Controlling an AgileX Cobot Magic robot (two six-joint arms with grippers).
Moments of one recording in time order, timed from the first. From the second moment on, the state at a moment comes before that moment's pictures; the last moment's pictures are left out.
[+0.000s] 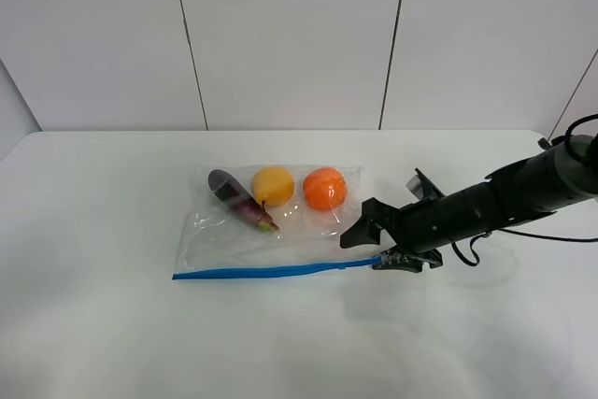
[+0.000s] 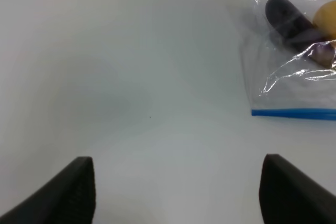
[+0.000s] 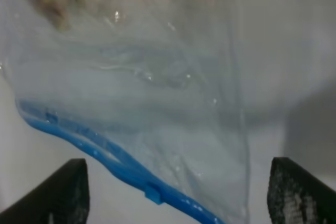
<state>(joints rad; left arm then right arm) -0.03 0.00 -0.49 0.06 1.07 -0.12 0.12 2.00 -0.86 1.42 0.69 -0.97</state>
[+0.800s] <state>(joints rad) -0.03 0.00 -0.49 0.06 1.07 -0.12 0.12 2.00 -0.86 1.37 0.70 -0.91</state>
